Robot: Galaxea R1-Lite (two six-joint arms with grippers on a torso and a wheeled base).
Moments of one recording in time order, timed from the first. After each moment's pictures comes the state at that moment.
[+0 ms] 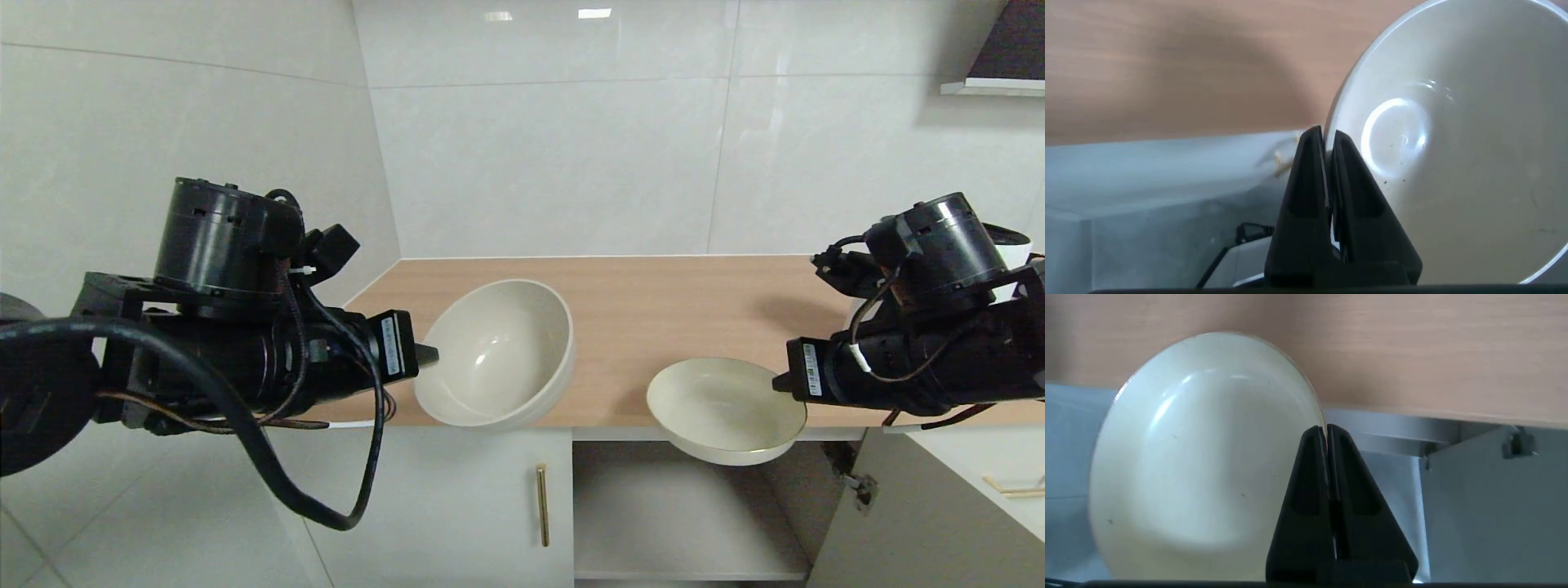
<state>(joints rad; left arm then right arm) -0.46 1.57 -1.02 0.02 -0.05 -0.52 0.43 1.59 -1.10 0.26 -0.10 0.39</state>
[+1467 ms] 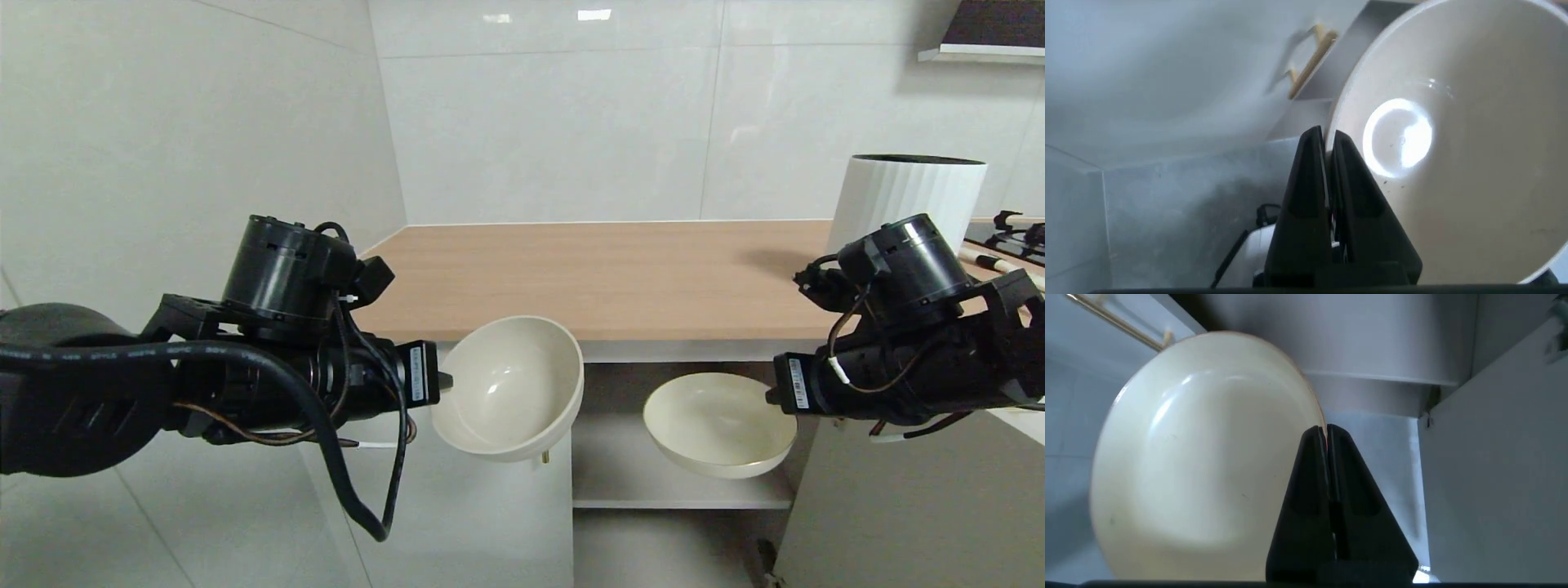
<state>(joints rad) -0.47 1.64 -1.00 0.02 -0.05 -0.48 0.43 1.64 -1.09 0.26 -0.10 0.37</state>
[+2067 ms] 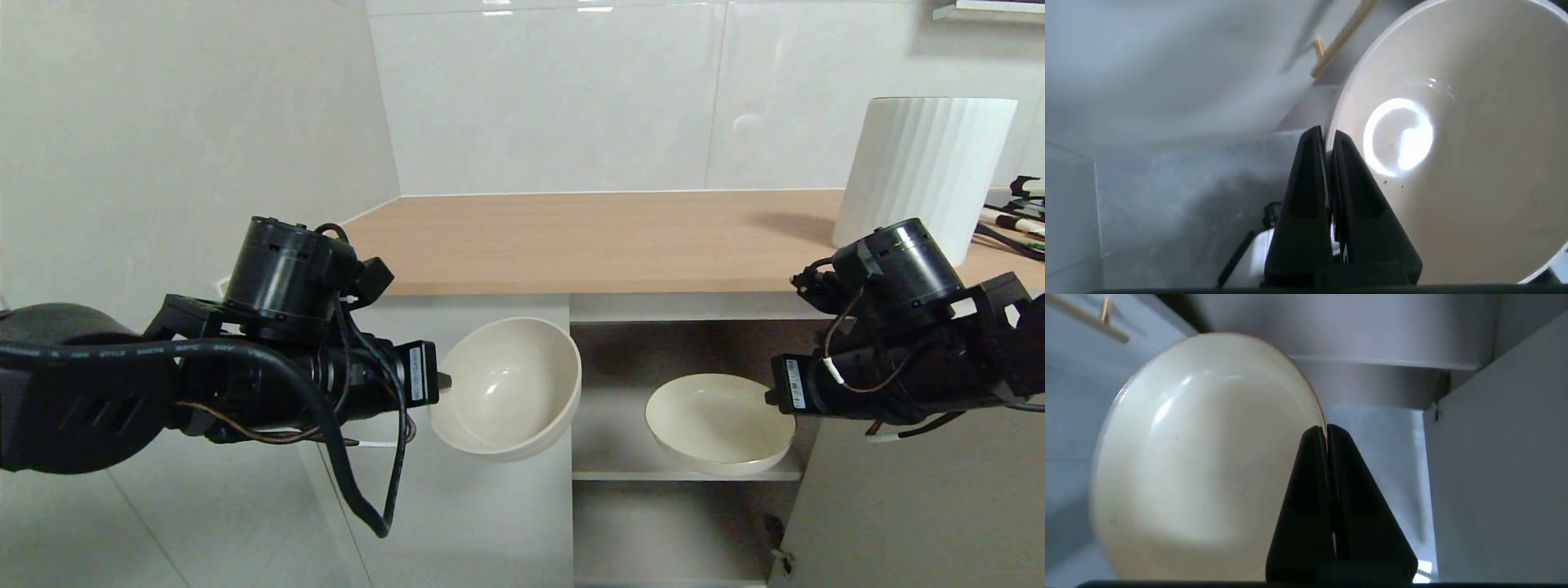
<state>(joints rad) -0.47 1.65 -1.00 0.02 -0.05 -0.48 0.43 1.66 -1.08 0.25 -0.10 0.37</state>
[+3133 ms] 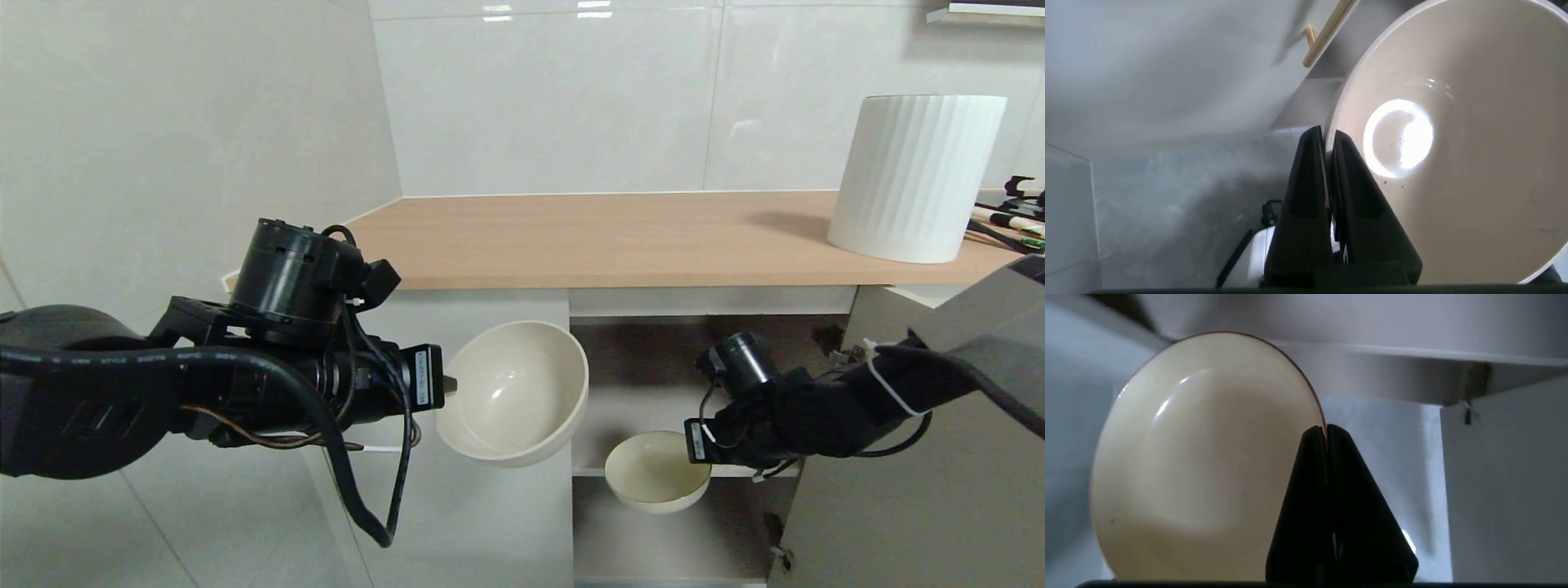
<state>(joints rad) -0.48 1.65 -1.00 0.02 -0.05 -0.48 0.44 2.14 -1.06 -0.14 -0.13 0.38</state>
